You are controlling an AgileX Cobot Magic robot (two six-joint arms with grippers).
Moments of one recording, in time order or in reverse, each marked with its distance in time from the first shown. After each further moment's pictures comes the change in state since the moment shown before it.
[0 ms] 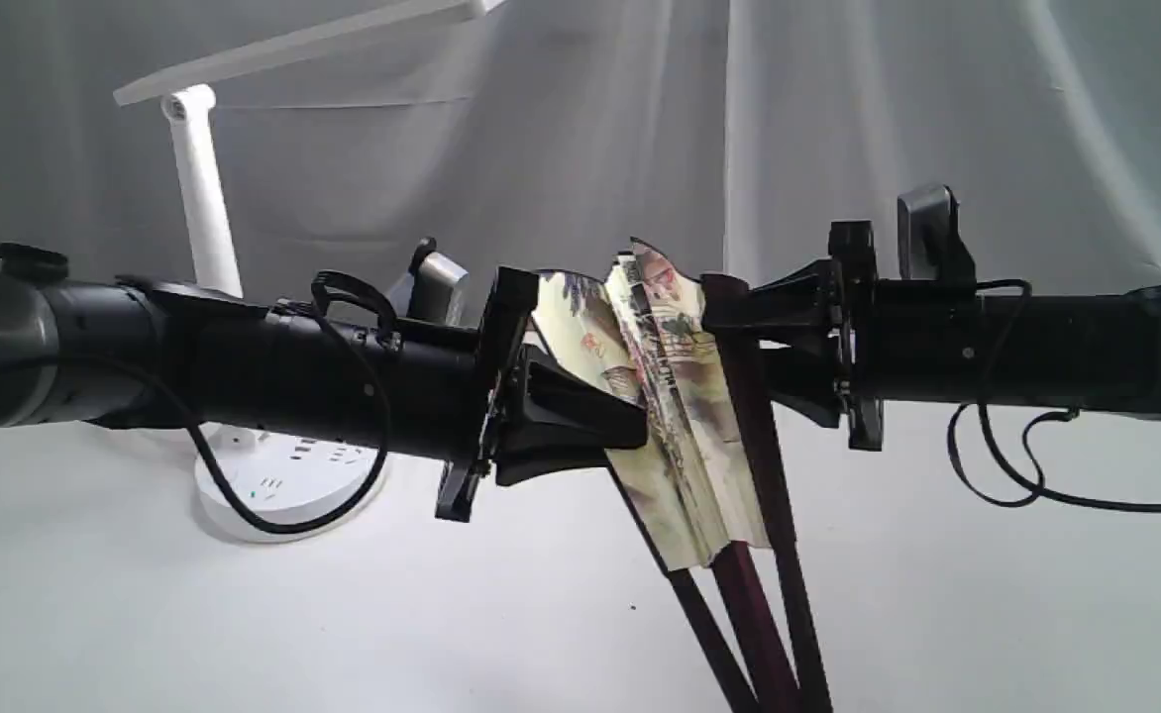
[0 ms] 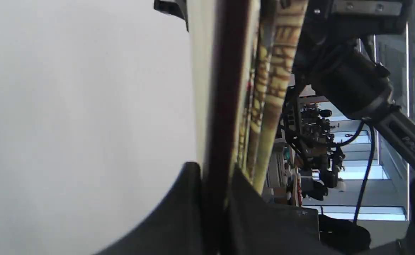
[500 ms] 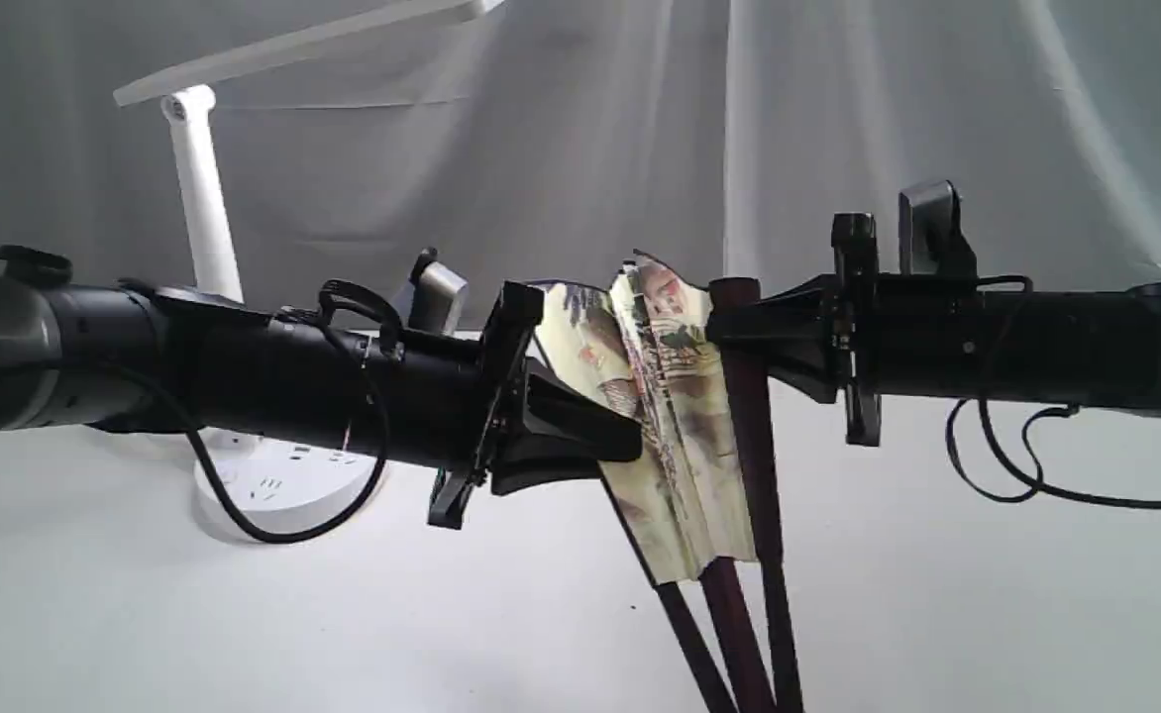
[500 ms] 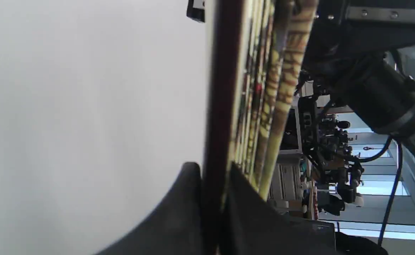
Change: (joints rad) left arm 0.000 0.002 0.002 0.017 -0.069 -0.016; right arm 0.000 -0.002 0.000 0.018 0.008 0.005
